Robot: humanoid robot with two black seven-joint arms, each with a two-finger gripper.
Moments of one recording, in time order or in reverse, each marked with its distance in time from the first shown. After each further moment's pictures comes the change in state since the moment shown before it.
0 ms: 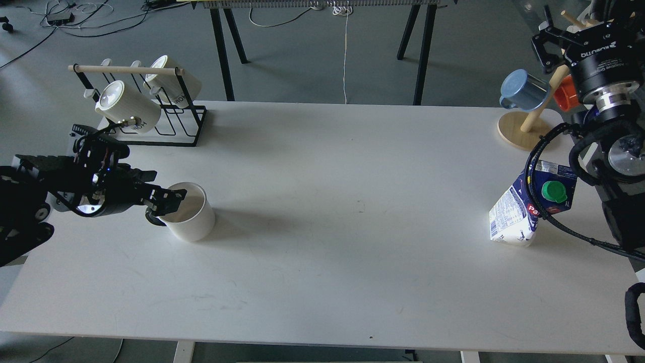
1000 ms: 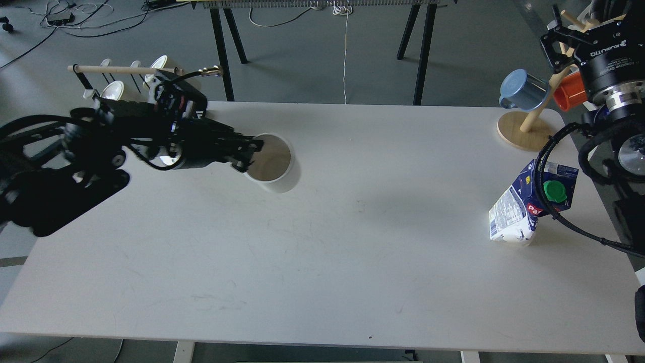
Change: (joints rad) left arm -0.184 -0.313 -0.144 -0.011 0.006 -0.115 -0.059; right arm 0.002 -0.036 -0.001 0.000 -0.004 0.000 0.000
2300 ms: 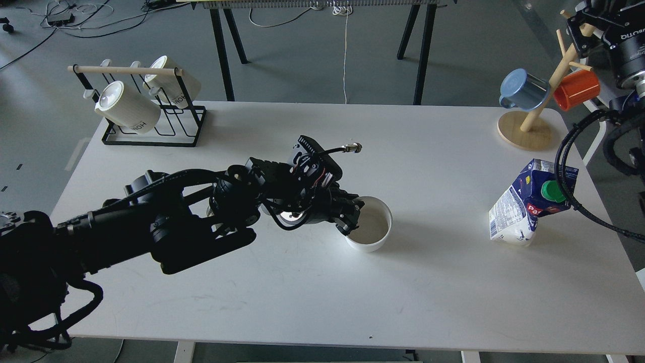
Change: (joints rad) left arm 0.018 -0.368 0.160 0.056 0.034 0.000 0.199; right arm 0.012 -0.064 0.003 0.022 0.000 0.000 0.000
